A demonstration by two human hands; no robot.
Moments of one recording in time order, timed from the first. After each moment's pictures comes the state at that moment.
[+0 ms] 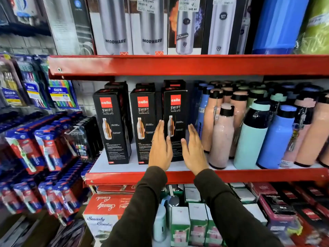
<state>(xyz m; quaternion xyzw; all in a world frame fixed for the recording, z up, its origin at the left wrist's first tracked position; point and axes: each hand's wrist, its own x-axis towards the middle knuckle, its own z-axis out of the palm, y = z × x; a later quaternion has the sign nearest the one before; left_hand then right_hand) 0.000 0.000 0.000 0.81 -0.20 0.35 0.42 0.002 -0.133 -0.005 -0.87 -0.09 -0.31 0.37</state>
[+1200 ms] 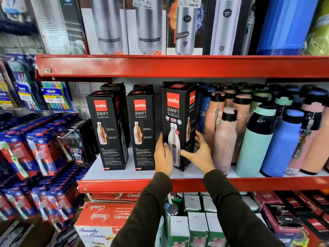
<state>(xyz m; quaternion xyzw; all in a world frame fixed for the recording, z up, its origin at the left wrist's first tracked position) 0.026 -0.027 -0.013 0.71 -0.08 0.24 0.66 0.023 -0.163 0.002 -0.78 -0.07 -0.22 0.58</state>
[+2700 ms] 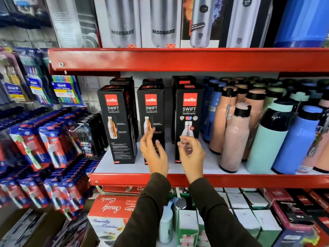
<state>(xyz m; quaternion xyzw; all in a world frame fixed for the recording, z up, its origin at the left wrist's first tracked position) 0.020 0.020 -0.021 0.68 -0.03 0.45 0.57 0.013 -0.090 -0.025 -0.74 -0.08 -0.39 0.54</state>
